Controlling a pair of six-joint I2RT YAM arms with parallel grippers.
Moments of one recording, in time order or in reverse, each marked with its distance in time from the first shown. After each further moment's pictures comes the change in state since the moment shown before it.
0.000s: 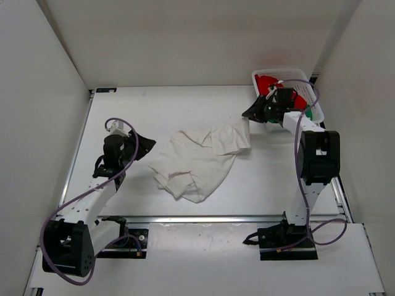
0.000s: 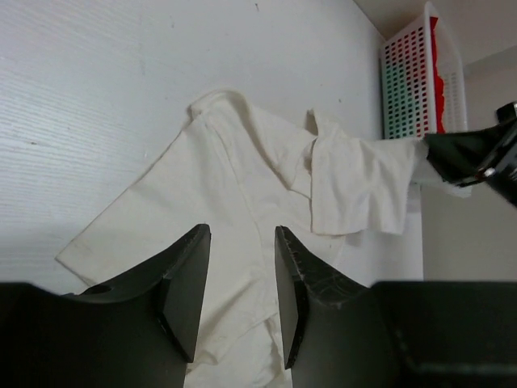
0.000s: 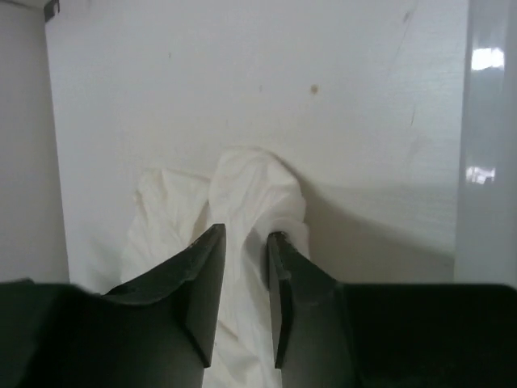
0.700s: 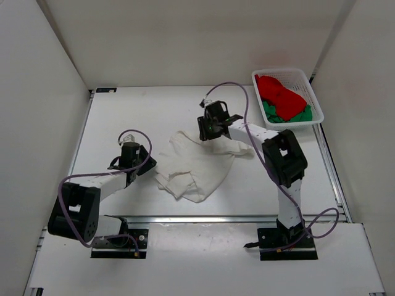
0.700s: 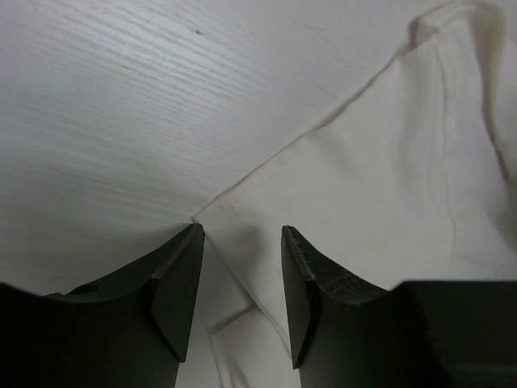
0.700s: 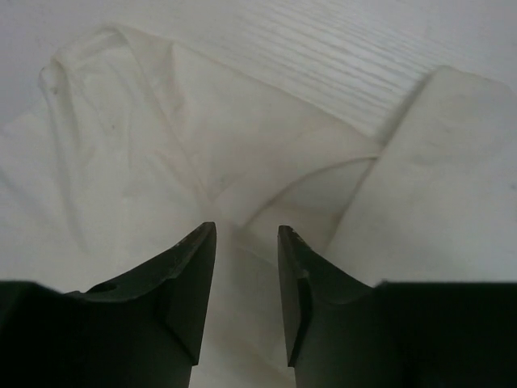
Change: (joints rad) left arm -0.093 0.273 -0.063 -0.027 -0.247 0.059; right arm 0.524 0.081 0.117 -0.179 0.534 -0.312
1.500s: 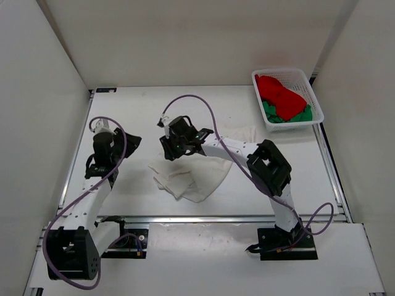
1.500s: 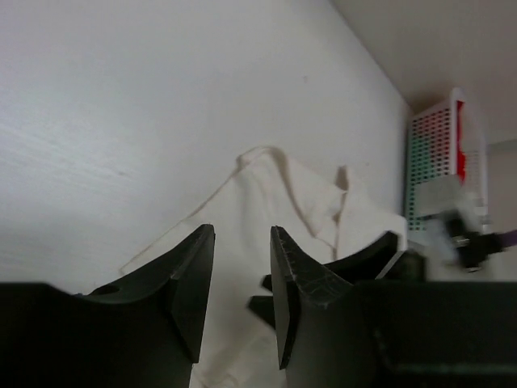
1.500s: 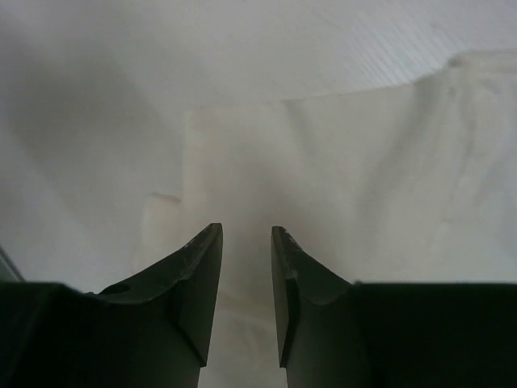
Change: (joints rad) left arm 0.209 -0.314 0.082 -0.091 0.143 -0.052; right arm 0.333 0.071 0.130 -0.005 -0.094 -0.043
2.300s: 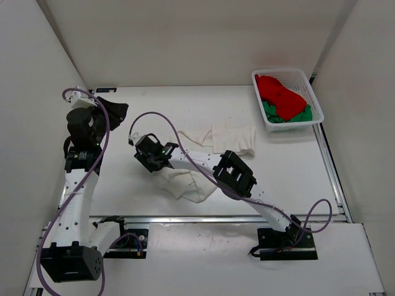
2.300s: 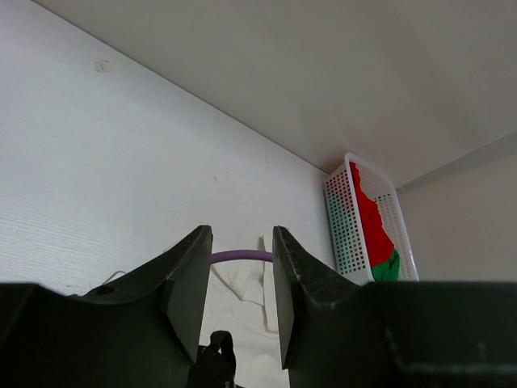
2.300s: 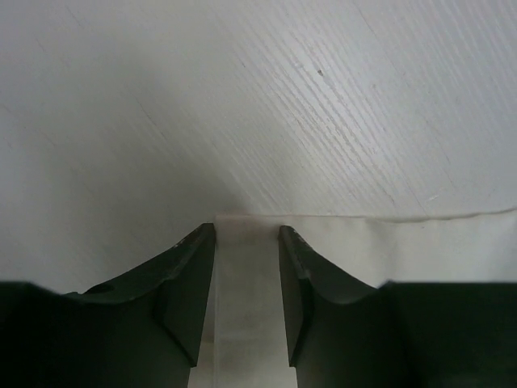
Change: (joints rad) left arm 0.058 -0.015 0.470 -0.177 0.064 0.065; right arm 0.209 0.406 0.488 -0.161 0.296 -0.125
